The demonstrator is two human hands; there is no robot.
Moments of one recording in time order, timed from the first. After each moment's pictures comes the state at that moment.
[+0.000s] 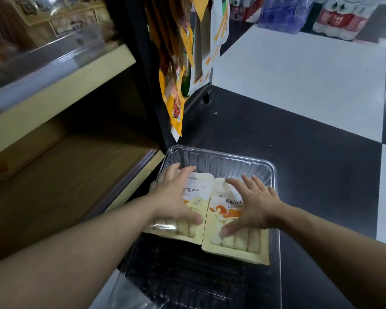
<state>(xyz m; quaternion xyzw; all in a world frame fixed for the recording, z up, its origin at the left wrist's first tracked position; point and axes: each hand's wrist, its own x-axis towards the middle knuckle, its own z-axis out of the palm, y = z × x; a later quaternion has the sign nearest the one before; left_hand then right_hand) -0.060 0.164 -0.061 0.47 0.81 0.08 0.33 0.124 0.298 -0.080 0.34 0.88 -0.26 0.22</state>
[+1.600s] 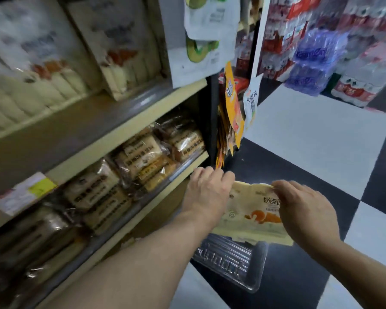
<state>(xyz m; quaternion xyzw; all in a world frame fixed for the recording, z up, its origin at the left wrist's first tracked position) 0.016 0.071 0.344 0.55 0.82 0.16 -0.08 0.167 0.193 0.336 0.33 0.93 -0.07 -0.14</state>
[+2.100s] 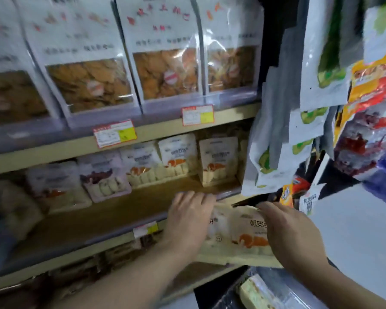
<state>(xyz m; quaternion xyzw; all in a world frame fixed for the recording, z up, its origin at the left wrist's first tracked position) -0.009 -0.019 0.582 0.33 0.92 0.11 -0.15 0.071 0.167 0.571 0.09 0.97 -0.08 -0.21</state>
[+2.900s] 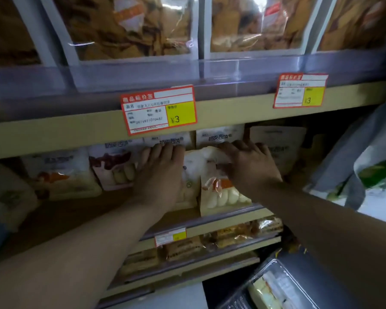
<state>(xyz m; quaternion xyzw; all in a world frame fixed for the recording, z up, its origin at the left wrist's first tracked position) -0.166 -0.123 0.553 0.19 0.95 0.00 -0.25 -0.152 0.074 0.563 -0.10 0.98 -0.04 -0.16</state>
